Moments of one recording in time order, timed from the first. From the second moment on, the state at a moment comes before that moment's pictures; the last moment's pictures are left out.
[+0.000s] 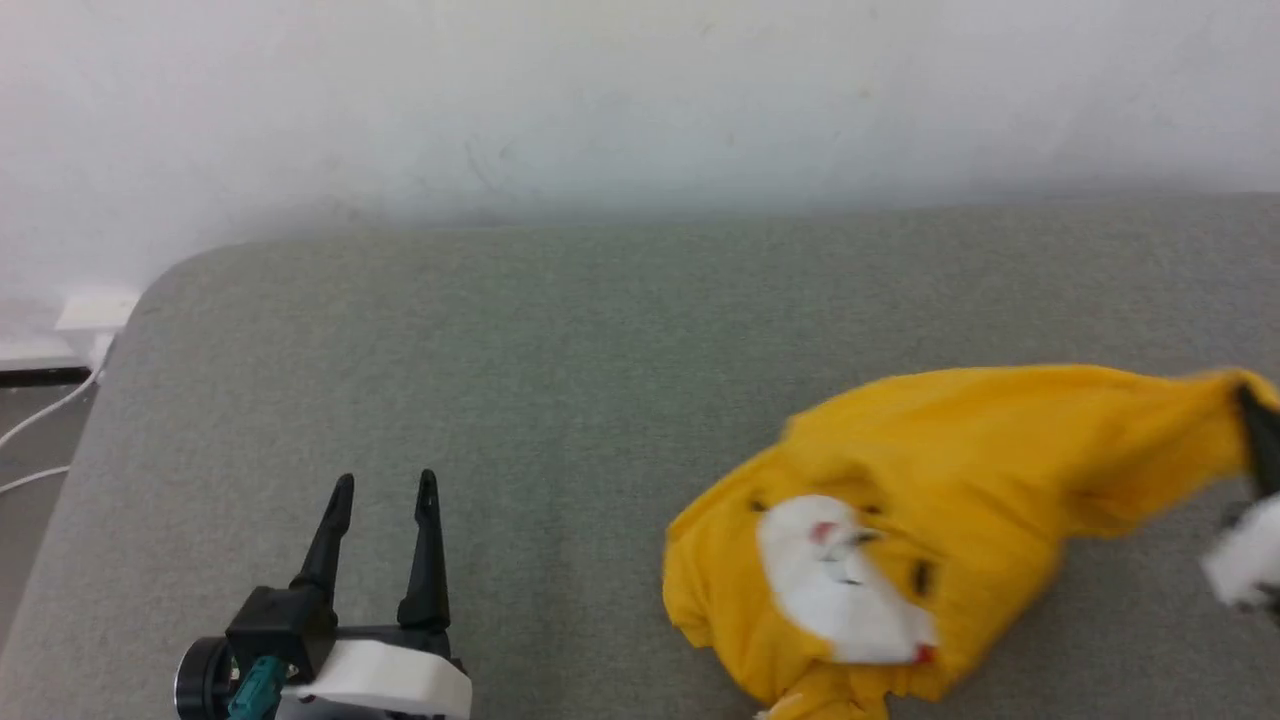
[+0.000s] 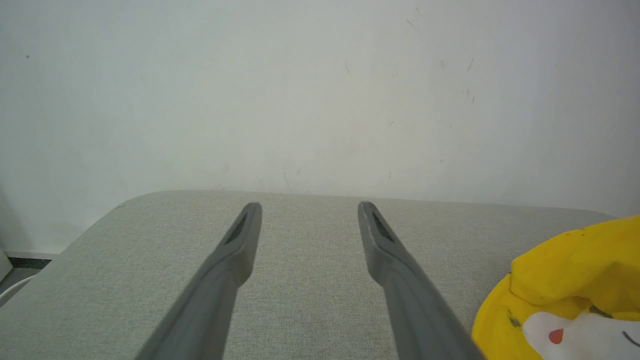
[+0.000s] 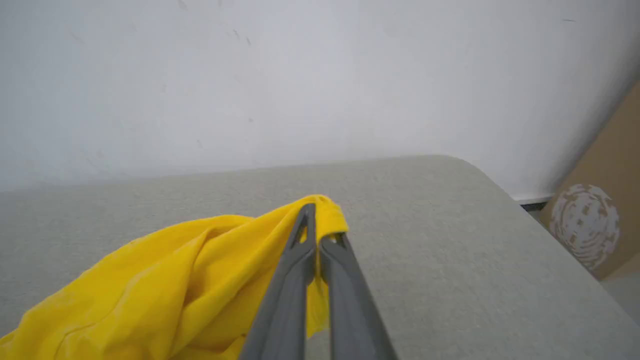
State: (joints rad) left arm 0.06 0.10 -0.08 0.03 -0.19 0.05 -0.26; right arm -0.10 -0.25 -0.22 0.02 0.29 0.13 0.19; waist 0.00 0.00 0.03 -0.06
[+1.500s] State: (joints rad) left arm 0.03 0.06 -0.08 0.07 -0.17 0.02 -0.26; right arm -0.08 -0.31 -0.09 0.13 0.27 0.13 0.53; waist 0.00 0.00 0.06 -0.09
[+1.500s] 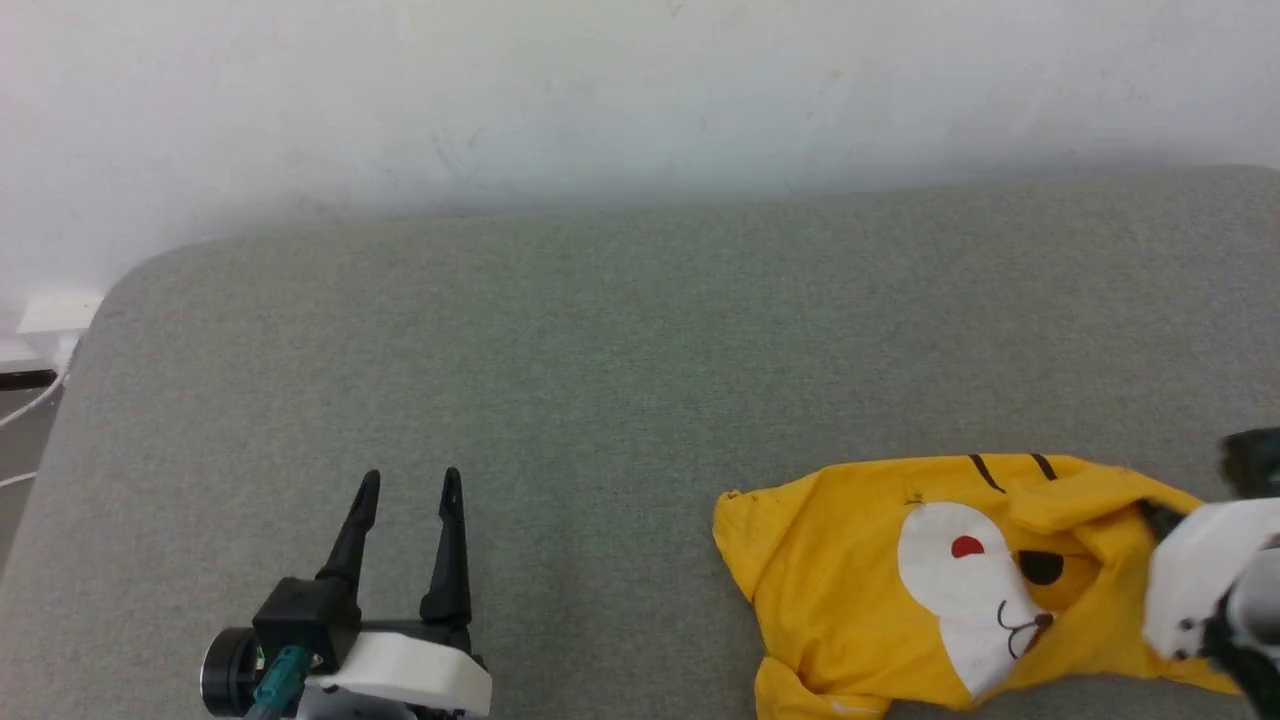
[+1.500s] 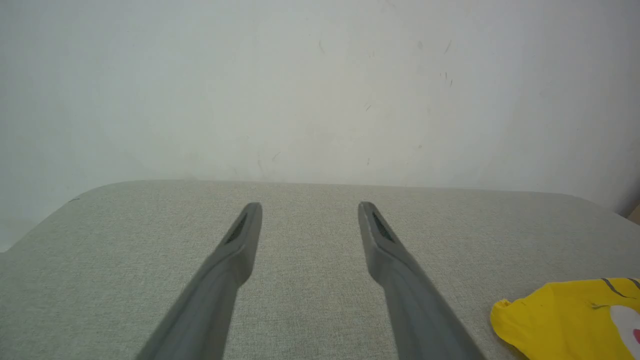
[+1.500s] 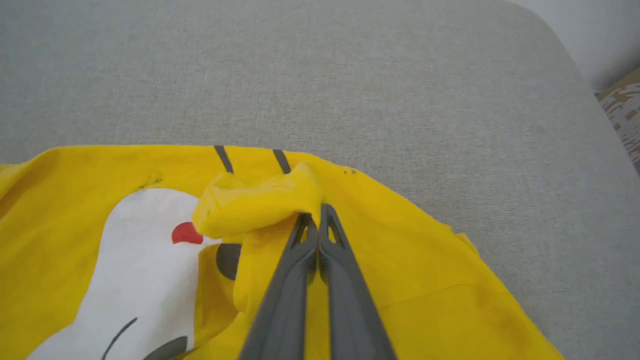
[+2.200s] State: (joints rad) left arm 0.02 0.05 -0.09 0.08 -0.16 0.02 -0.26; right arm -0.07 -0.11 -0.75 0.45 0.17 0.13 0.06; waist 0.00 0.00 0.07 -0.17
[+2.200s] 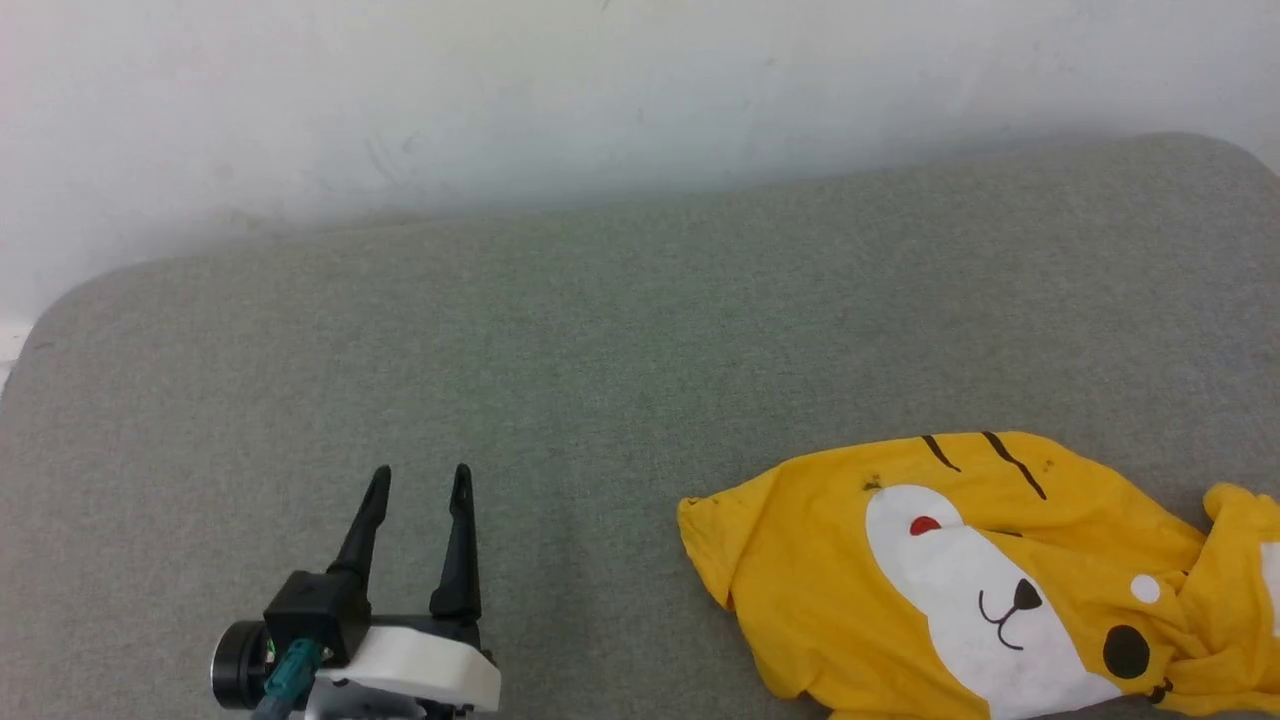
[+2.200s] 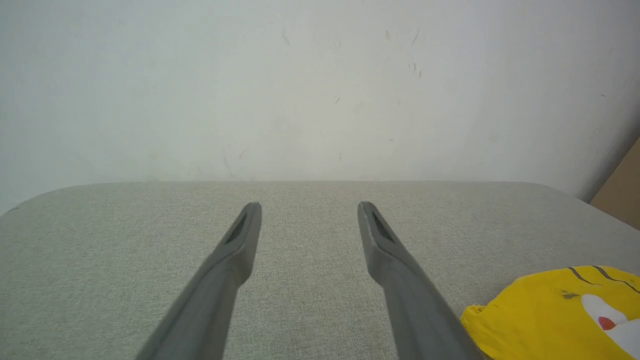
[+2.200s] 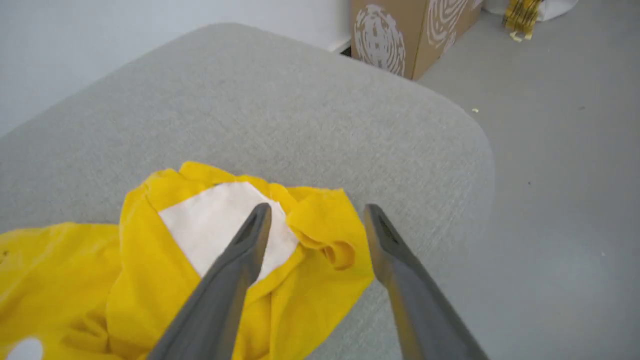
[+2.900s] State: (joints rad) left arm -0.01 0.05 -0.11 0.14 -0.13 0.00 -0.26; right arm 0.11 -0.06 -0.22 -0.06 0.05 0.13 -0.14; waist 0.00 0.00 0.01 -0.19
